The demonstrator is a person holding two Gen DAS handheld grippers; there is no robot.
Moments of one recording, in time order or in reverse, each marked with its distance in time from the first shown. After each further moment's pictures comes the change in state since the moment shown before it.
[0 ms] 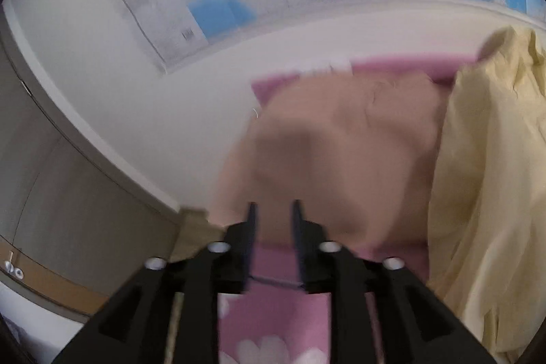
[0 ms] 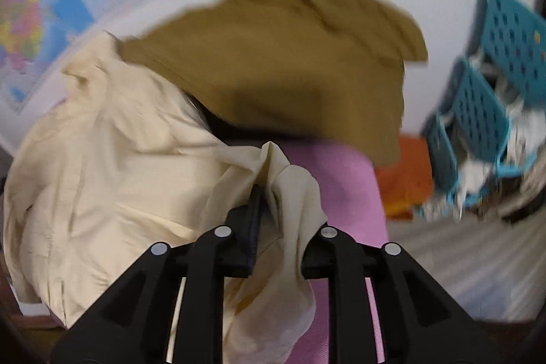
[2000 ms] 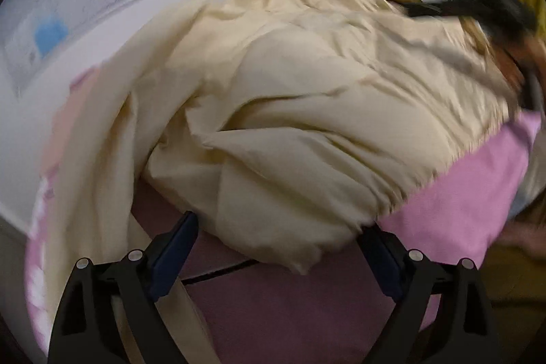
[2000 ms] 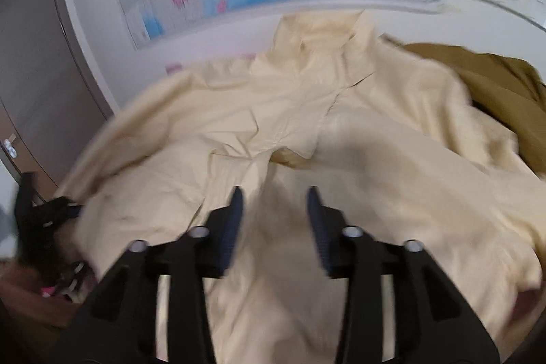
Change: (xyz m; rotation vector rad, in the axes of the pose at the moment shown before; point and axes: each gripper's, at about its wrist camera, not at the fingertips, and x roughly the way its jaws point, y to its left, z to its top) left arm -0.075 -0.140 -0.185 0.249 -0.130 -0.556; right arm -0.020 0.247 -0.080 -0.378 -0.224 0.378
